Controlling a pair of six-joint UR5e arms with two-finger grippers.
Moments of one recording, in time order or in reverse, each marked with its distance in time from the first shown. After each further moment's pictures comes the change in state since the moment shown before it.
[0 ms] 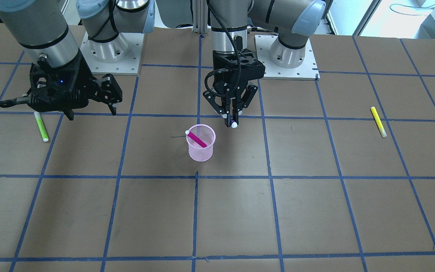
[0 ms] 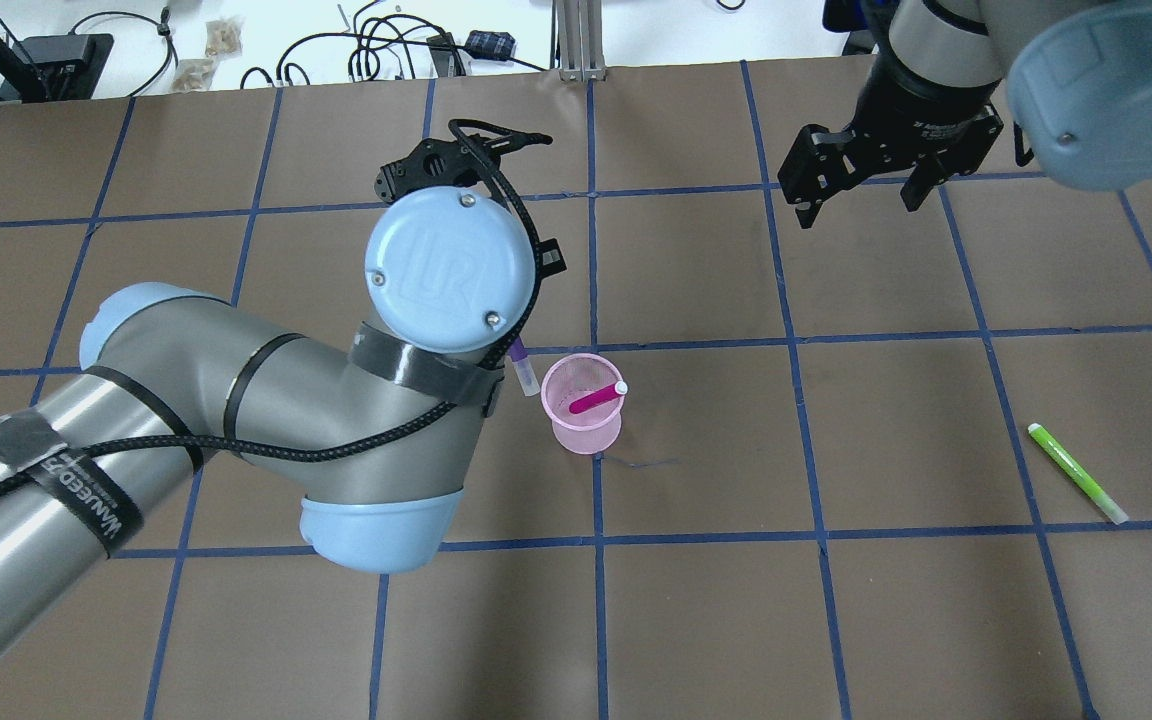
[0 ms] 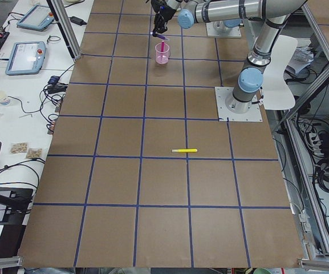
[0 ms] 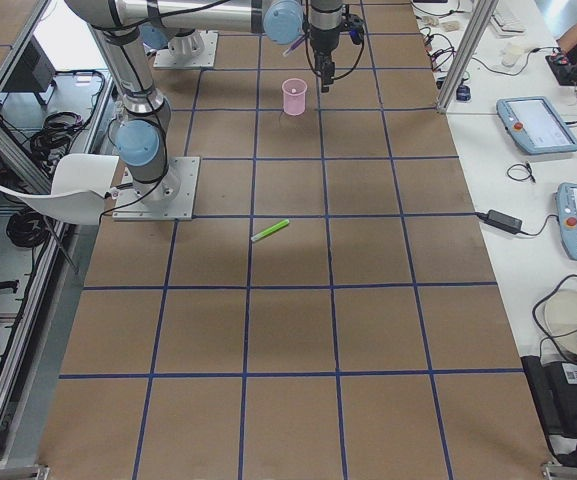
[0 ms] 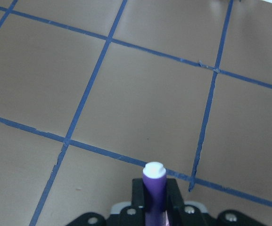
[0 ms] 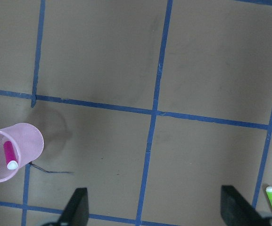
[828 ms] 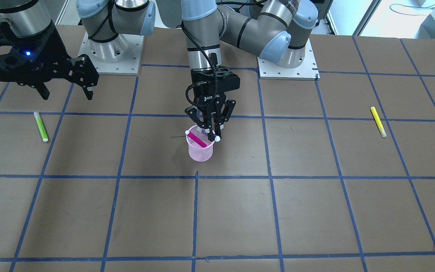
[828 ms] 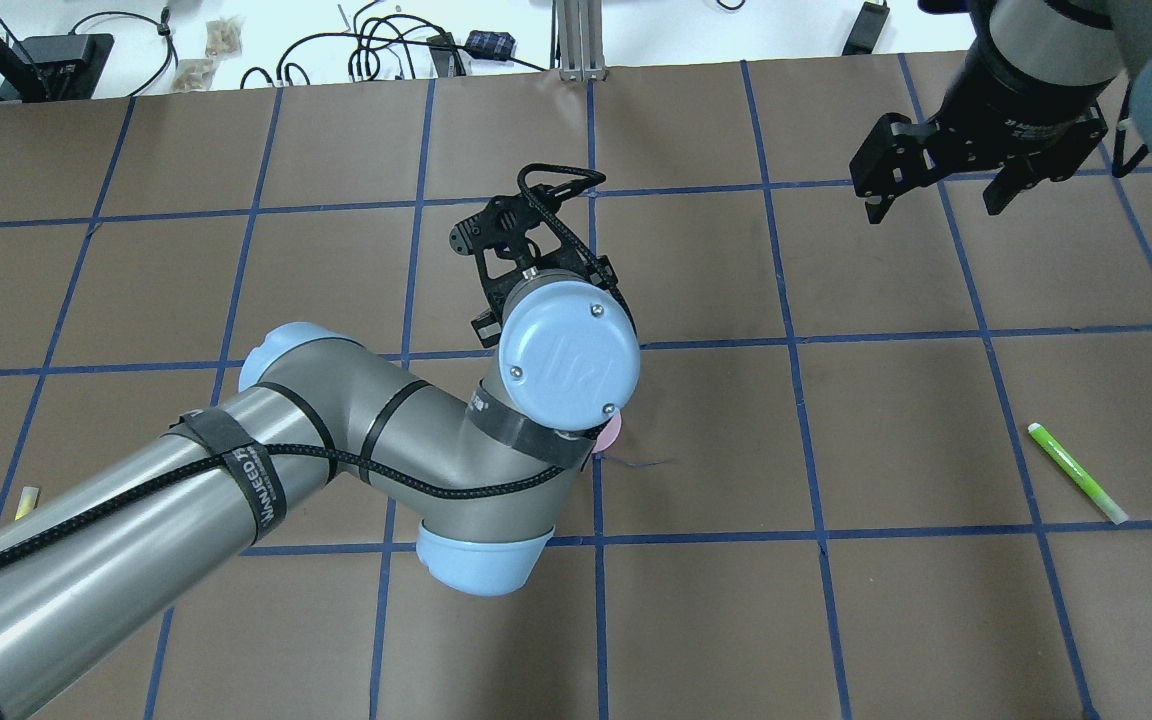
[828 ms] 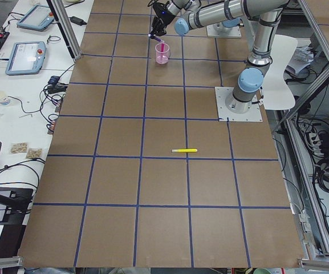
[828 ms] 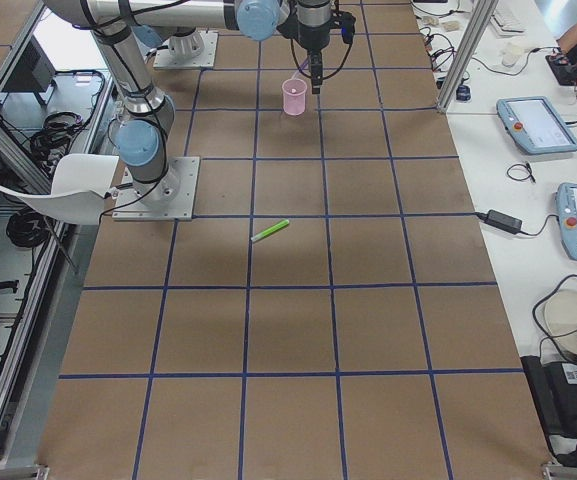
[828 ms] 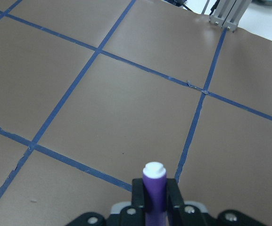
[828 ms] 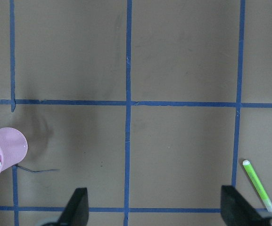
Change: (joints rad) left arm -0.085 -0.146 -0.021 0.236 0.117 -0.140; right arm -0.054 -0.098 0.036 0.047 -0.030 0.050
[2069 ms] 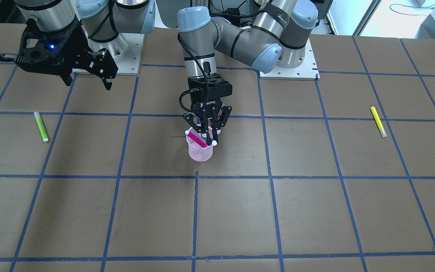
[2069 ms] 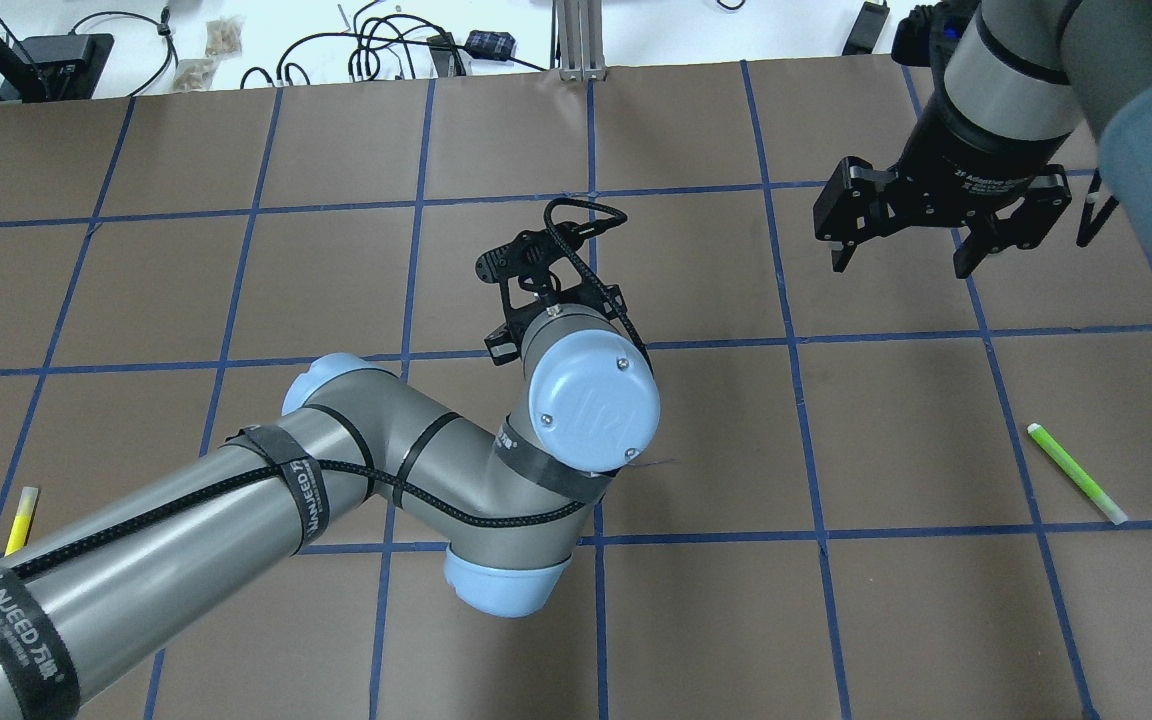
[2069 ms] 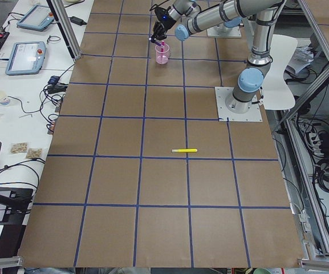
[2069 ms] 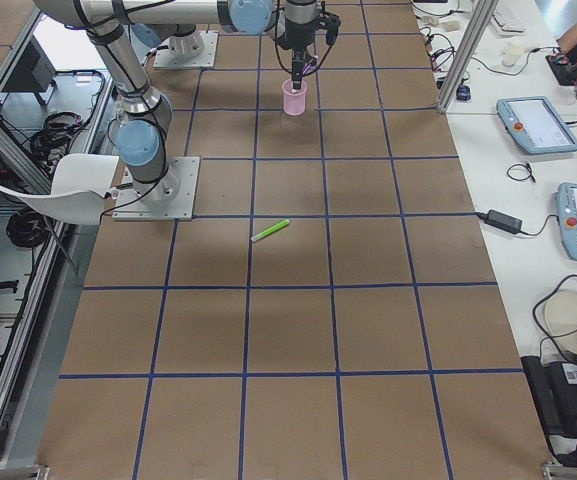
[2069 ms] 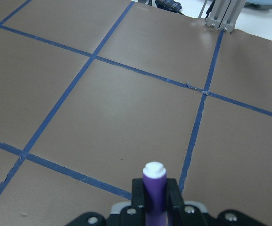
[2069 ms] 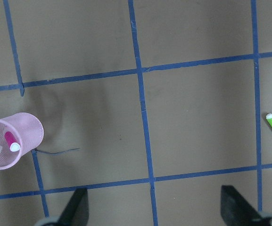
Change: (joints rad) left arm -0.032 -0.056 -0.043 0.095 0.042 0.057; right arm 0.055 -0.030 0.039 0.060 0.008 0.189
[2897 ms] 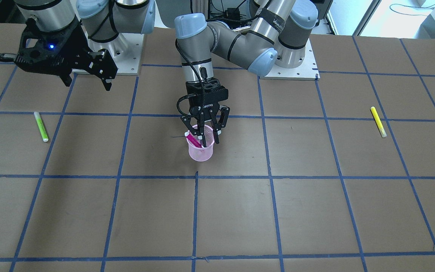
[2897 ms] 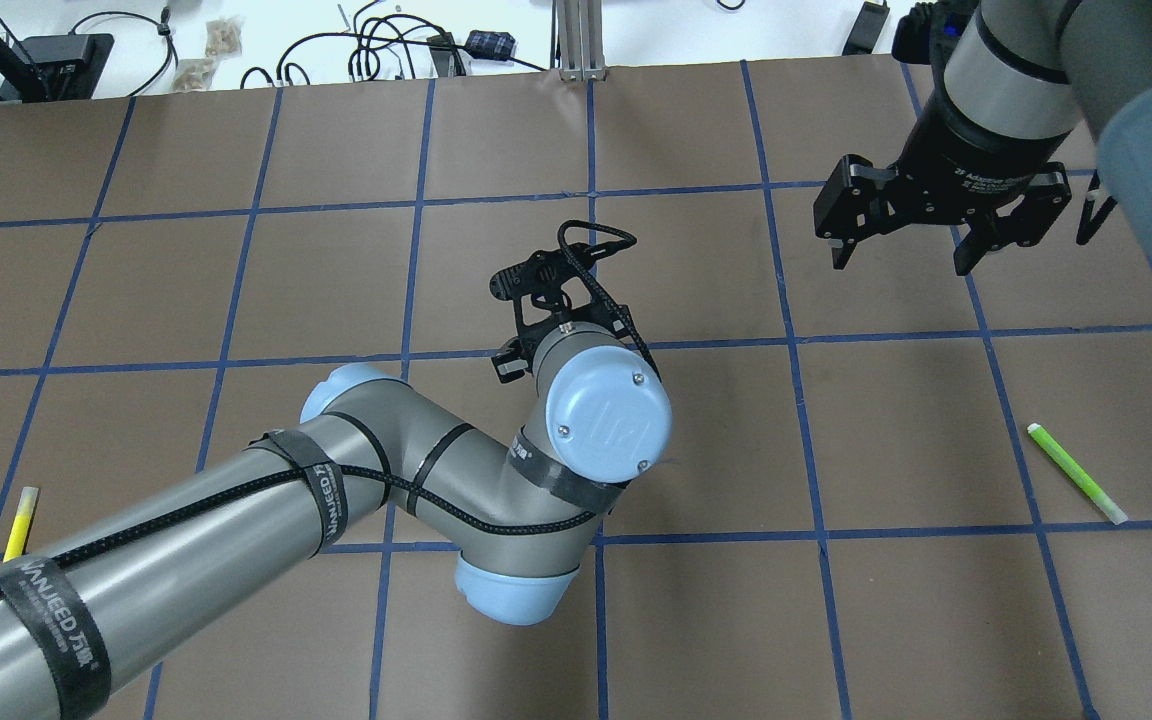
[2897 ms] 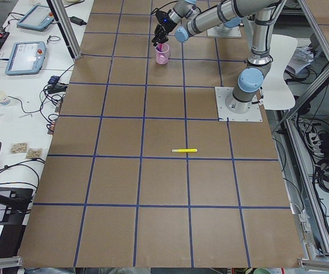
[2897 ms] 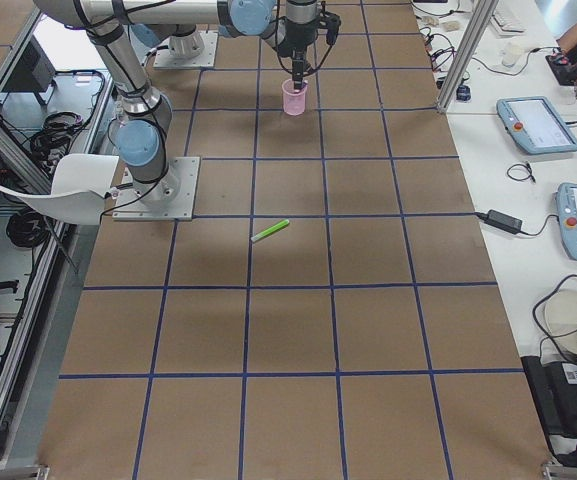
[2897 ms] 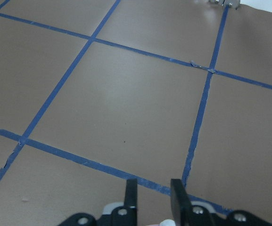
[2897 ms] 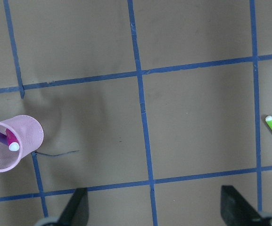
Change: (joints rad) left arm -0.012 -0.025 -0.011 -0.002 0.006 -0.011; right arm 0.000 0.000 0.001 -0.009 -0.001 0.000
